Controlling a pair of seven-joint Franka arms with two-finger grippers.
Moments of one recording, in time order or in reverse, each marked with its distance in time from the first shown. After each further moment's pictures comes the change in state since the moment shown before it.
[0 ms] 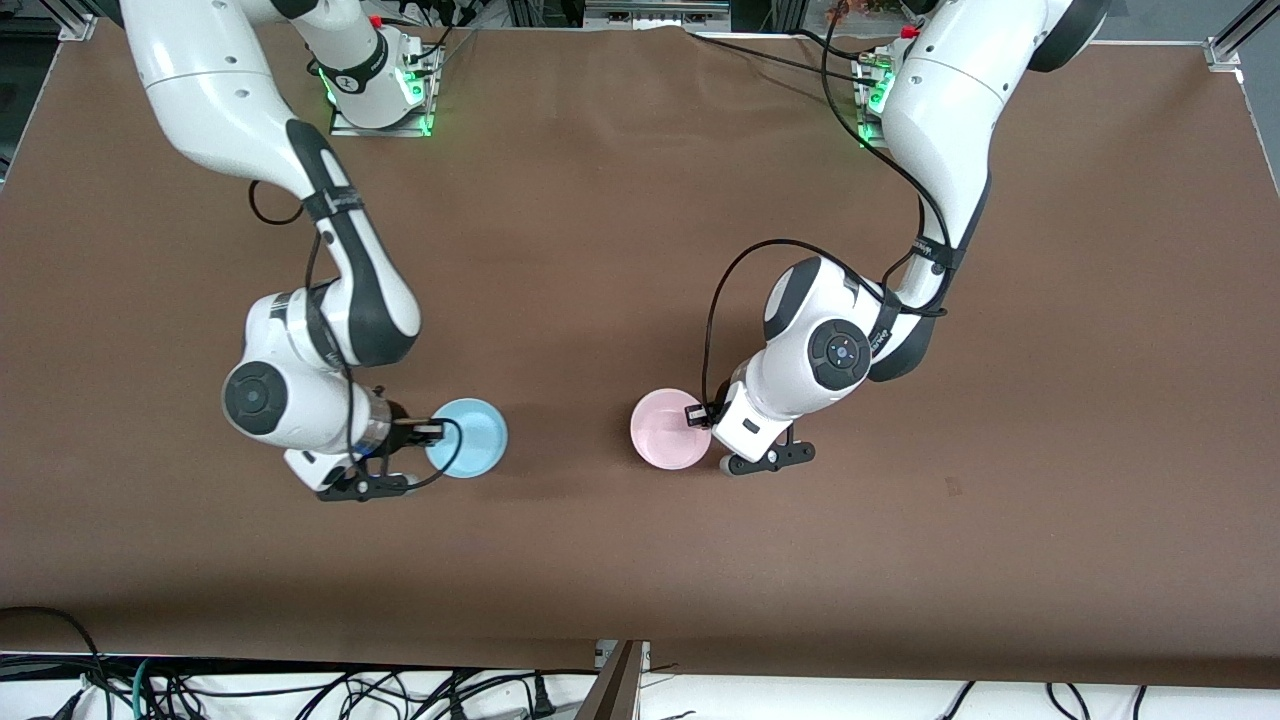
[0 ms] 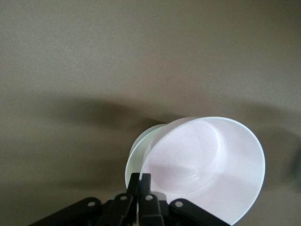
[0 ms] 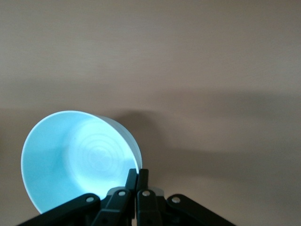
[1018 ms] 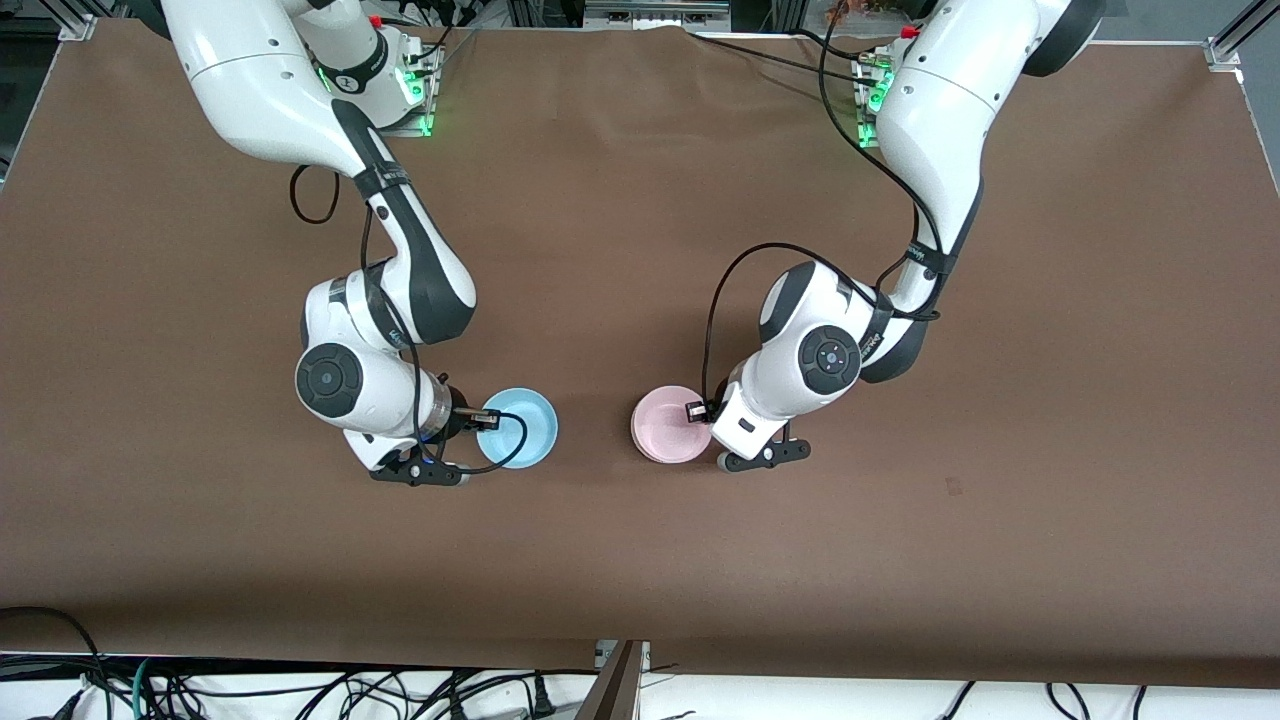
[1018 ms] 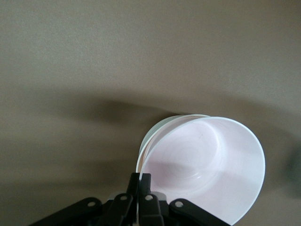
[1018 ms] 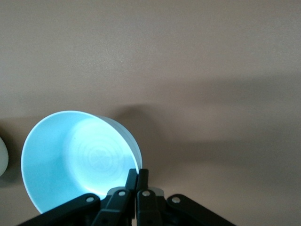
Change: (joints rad) left arm -0.005 0.022 -0.001 -0.018 0.007 -0.004 0.000; right arm 0.065 0.007 -0.002 0.010 0.000 -0.010 0.153
